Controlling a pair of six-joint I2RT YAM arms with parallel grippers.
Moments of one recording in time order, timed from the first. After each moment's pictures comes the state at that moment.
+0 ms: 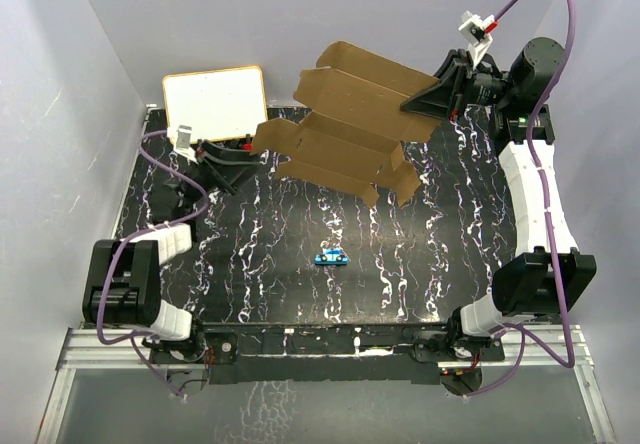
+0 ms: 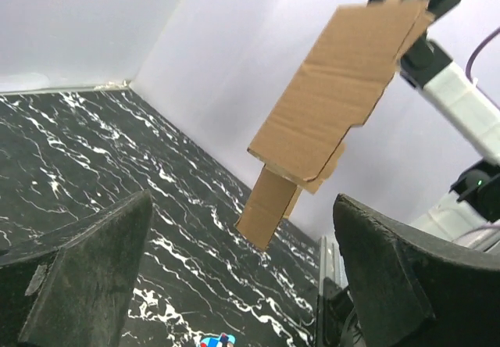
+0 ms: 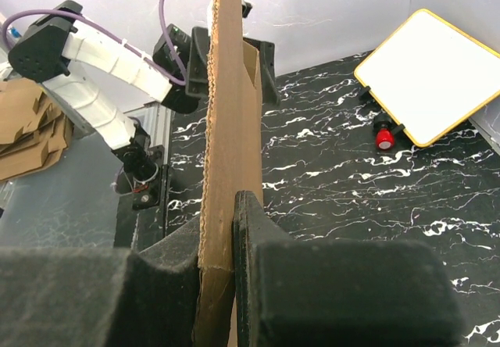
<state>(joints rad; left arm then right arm) -0.06 1.47 0.55 1.48 0.88 -1.10 -0.07 1.50 1.64 0.12 -1.50 0.47</state>
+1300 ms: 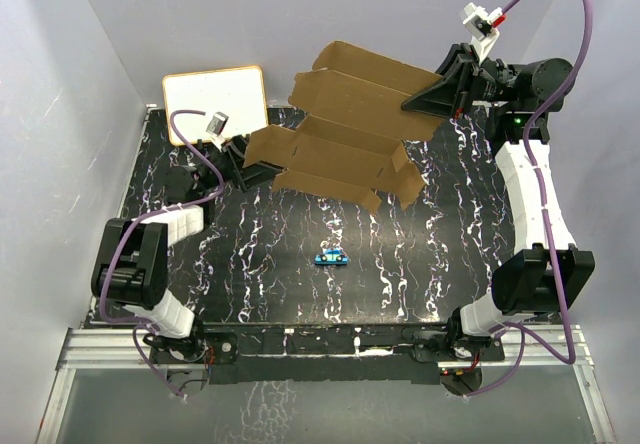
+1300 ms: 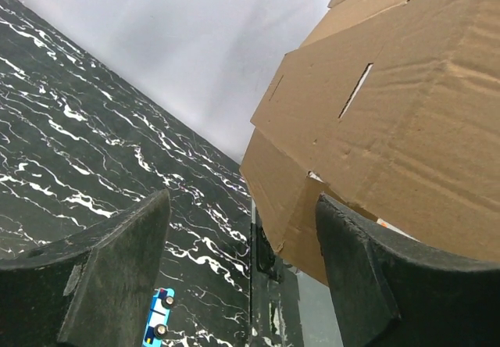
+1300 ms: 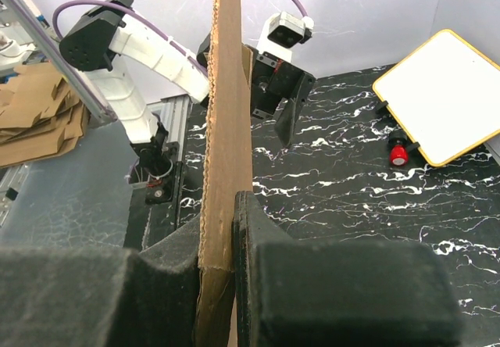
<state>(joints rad) -0.14 1.59 0.73 1.49 1.11 -1.31 -0.06 1.51 1.61 0.70 -1.55 0.97</state>
